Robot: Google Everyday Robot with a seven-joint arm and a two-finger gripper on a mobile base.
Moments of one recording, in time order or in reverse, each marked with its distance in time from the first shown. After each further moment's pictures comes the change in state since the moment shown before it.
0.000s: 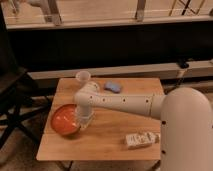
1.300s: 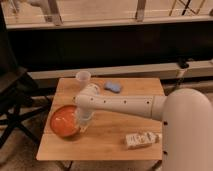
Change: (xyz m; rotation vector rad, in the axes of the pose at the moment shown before) arm 0.009 0.019 0.005 0.017 -0.013 0.036
